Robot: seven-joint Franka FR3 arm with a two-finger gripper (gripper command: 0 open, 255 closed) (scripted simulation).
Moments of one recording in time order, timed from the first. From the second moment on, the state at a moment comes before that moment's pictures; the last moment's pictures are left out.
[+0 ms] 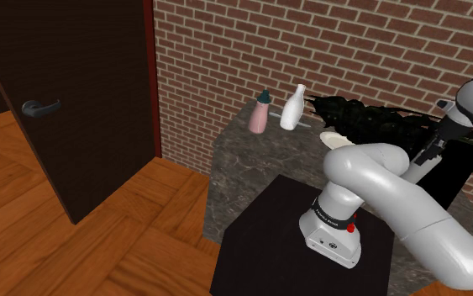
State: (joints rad) arm -0.60 -1.68 -0.90 -2.56 -1.02 1.20 -1.00
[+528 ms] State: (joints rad) arm -0.64 -1.73 -0.98 -2.63 -1.10 1.22 -1.01
